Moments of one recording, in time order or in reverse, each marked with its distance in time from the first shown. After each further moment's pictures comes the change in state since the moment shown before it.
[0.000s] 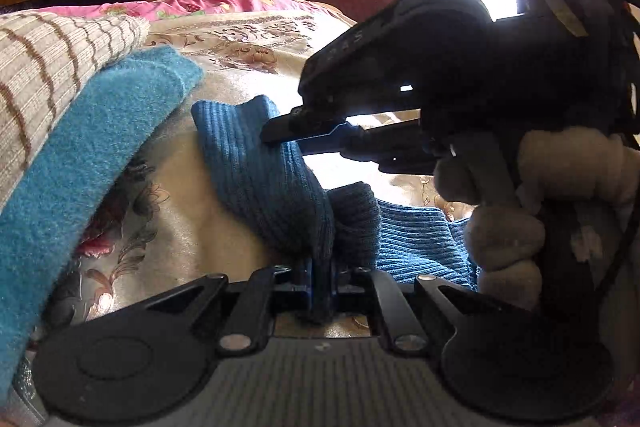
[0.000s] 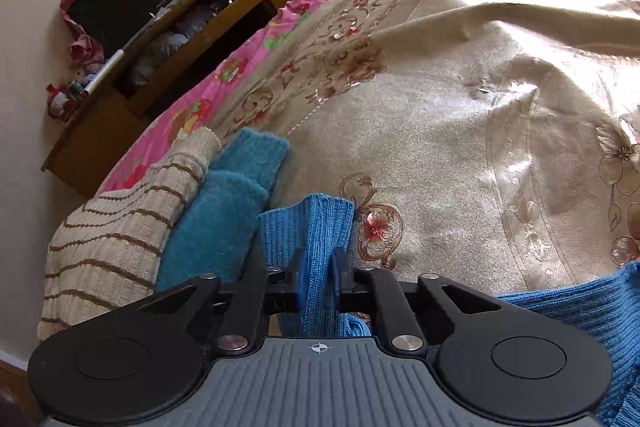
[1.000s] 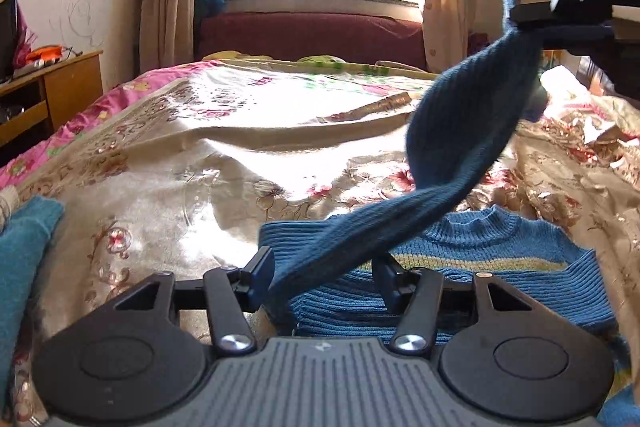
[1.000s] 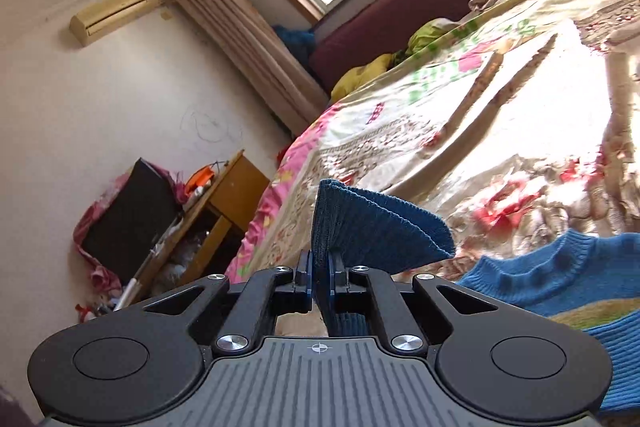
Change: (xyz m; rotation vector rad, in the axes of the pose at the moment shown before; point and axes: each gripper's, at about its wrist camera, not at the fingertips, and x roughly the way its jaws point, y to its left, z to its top) left arm 0.001 -0.173 -0.021 0.474 -0.068 -0.015; right arm -0.312 -0.141 -0.068 0.354 -0.578 -0.033
